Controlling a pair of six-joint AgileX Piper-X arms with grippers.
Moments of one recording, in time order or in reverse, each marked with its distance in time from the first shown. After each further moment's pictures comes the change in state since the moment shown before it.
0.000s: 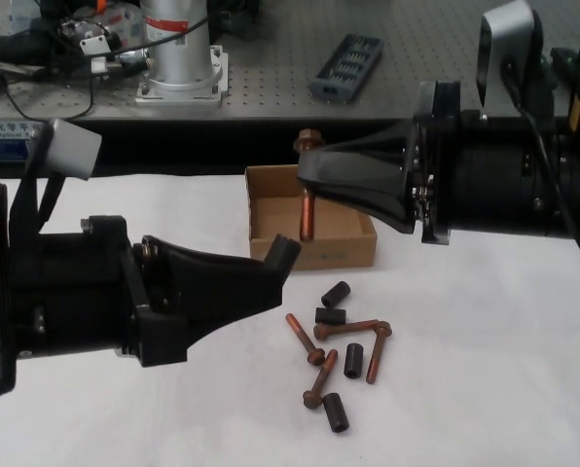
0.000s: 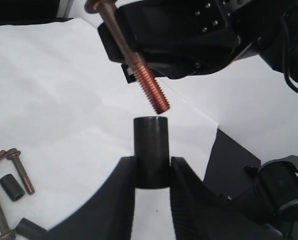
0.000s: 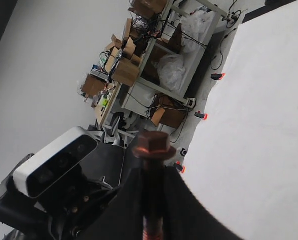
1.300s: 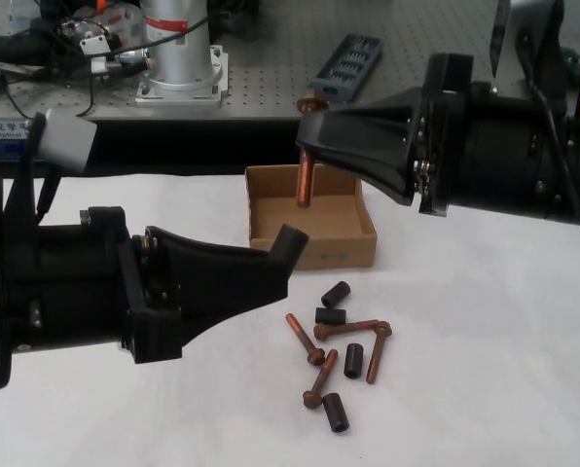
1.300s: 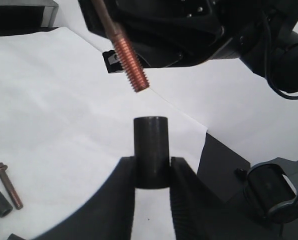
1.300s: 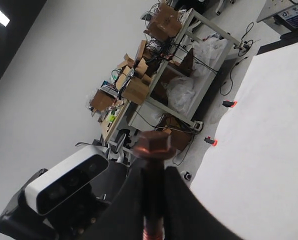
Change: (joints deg) left arm 0.0 0.0 0.1 -2.8 0.9 -0.9; right arm 0.2 0.0 0.0 -5.5 2.2 0.4
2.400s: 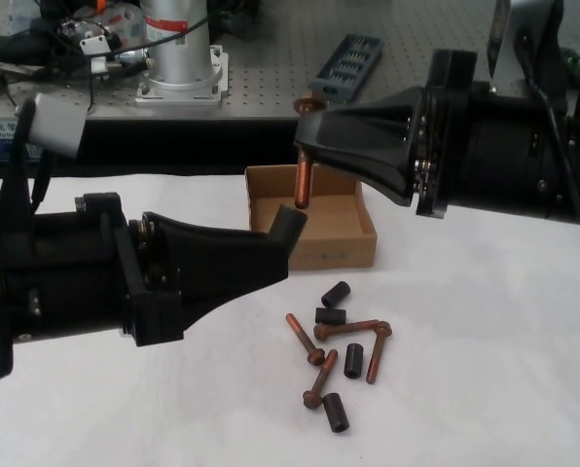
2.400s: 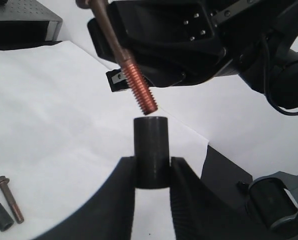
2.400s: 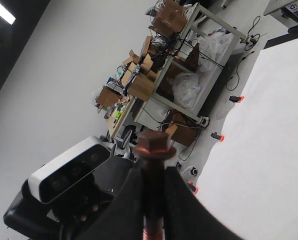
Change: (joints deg) left arm 0.0 0.0 0.0 -3.1 -1.2 -2.1; right arm 0.2 0.0 0.0 -0.4 -1.8 0.9
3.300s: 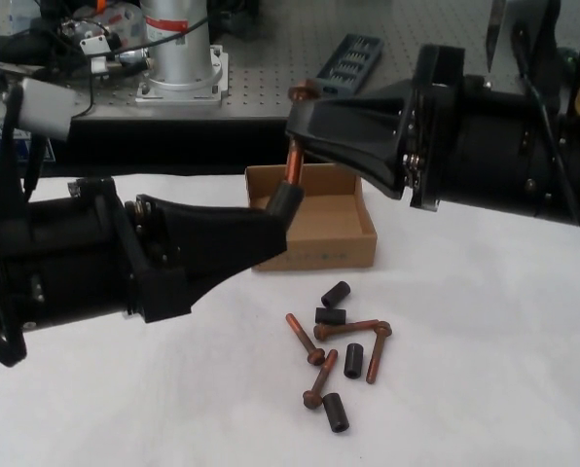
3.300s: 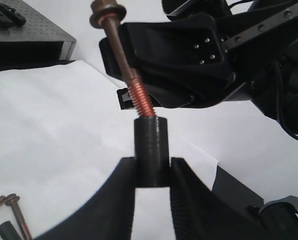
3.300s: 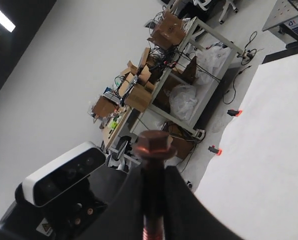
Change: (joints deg) left arm 0.0 -0.1 0.4 -4.3 -4.2 -2.8; right arm 1.8 -0.4 0.0 -0.9 4.6 -1.7
